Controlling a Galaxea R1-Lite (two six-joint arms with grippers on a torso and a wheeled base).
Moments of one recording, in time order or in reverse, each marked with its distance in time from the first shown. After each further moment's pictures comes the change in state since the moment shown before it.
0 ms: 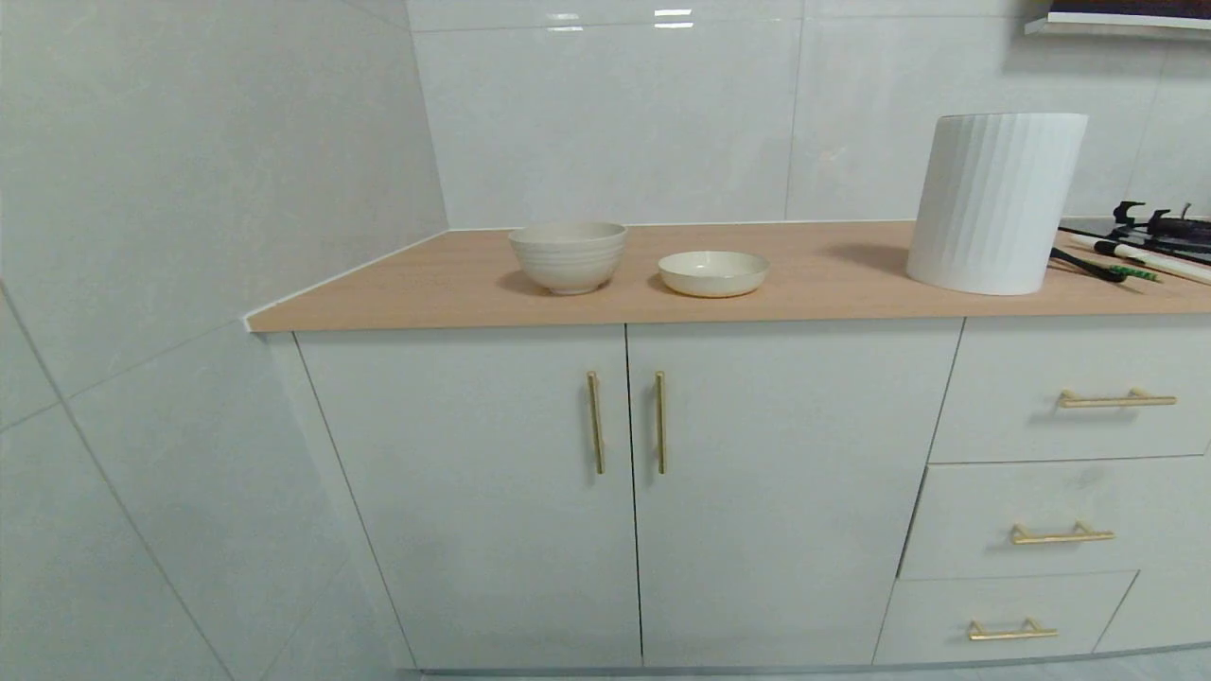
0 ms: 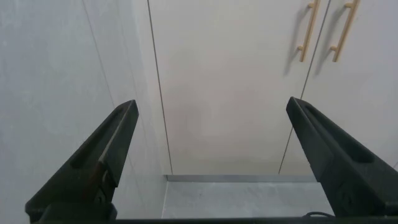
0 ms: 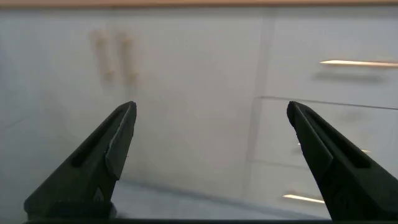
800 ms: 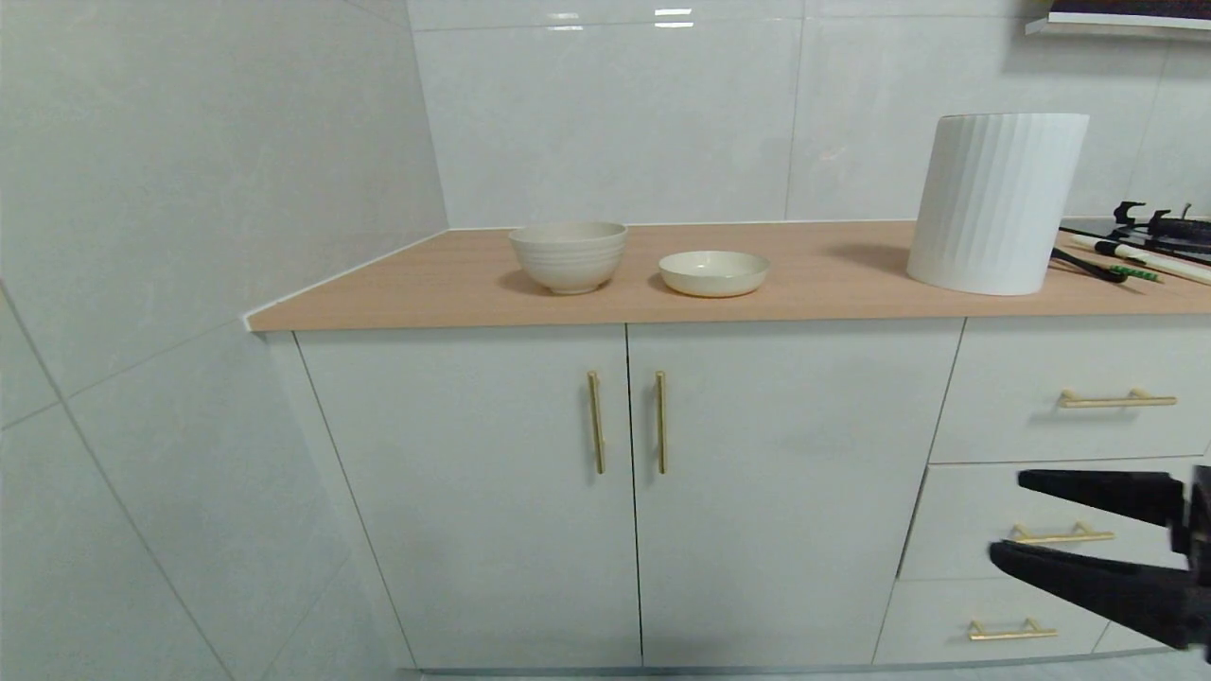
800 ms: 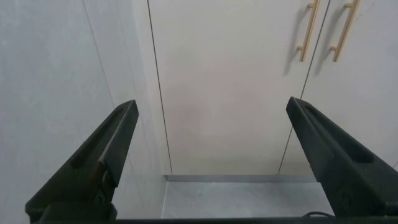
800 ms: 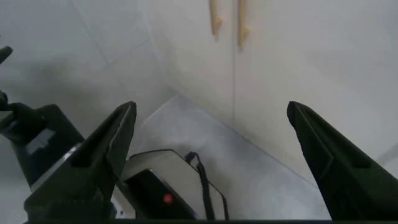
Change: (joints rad) left arm -0.001 0.000 0.000 0.000 0.000 0.000; right arm 0.336 0.988 -0.377 -0.225 0.200 0.007
